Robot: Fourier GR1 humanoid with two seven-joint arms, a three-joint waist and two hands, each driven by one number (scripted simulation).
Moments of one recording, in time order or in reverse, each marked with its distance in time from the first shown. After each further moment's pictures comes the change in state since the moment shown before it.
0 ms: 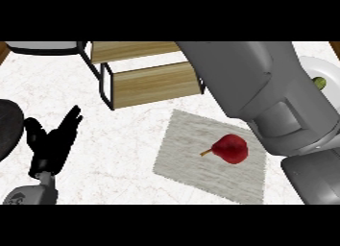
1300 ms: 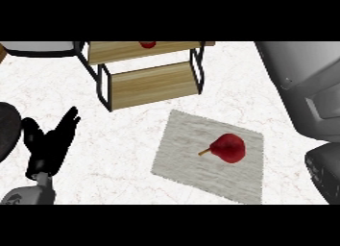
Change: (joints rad) left arm 0.006 0.003 0.017 -0.003 -0.004 -0.009 0.016; right arm -0.024 -0.078 -0.336 -0.040 -0.204 -0.387 0.006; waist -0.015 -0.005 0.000
